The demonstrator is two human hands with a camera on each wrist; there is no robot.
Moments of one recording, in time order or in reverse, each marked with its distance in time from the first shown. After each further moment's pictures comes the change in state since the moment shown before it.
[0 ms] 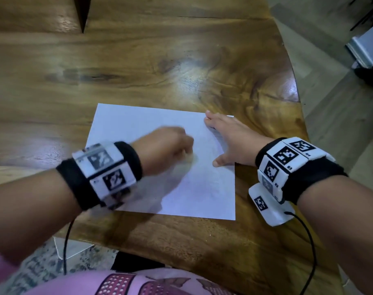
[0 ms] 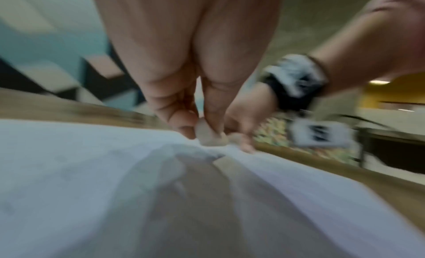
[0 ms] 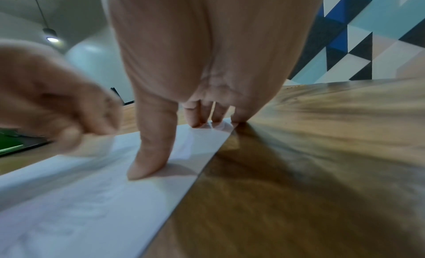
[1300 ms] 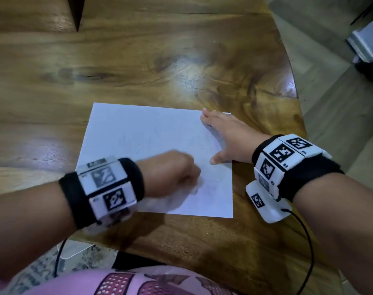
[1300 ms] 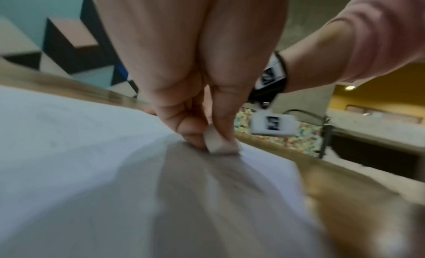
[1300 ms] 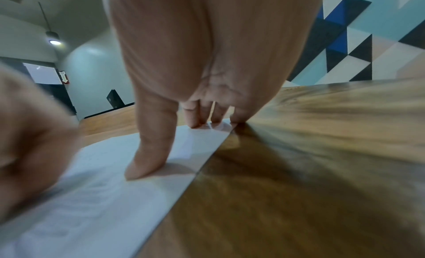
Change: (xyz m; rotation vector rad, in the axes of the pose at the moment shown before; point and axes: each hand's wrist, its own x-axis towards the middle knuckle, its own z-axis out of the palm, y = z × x) left_hand -0.011 0.018 0.018 -0.071 -0.199 0.107; right_hand 0.001 0.003 0.002 -0.021 0.016 -0.029
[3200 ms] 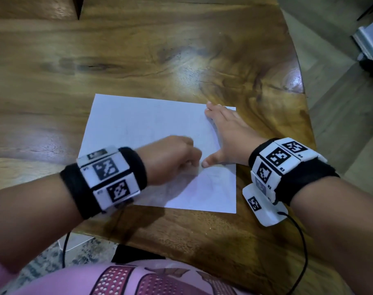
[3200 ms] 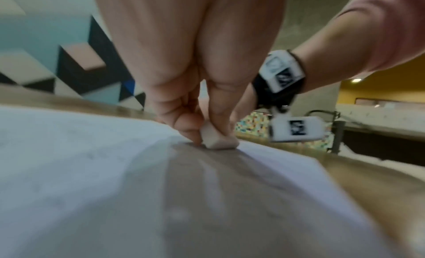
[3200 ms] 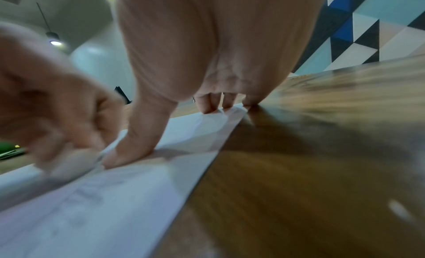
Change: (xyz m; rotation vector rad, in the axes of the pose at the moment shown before) left_hand -0.001 -0.006 0.002 -0.058 0.145 -0.058; right_hand -0.004 -0.018 0.010 0.037 0.048 0.102
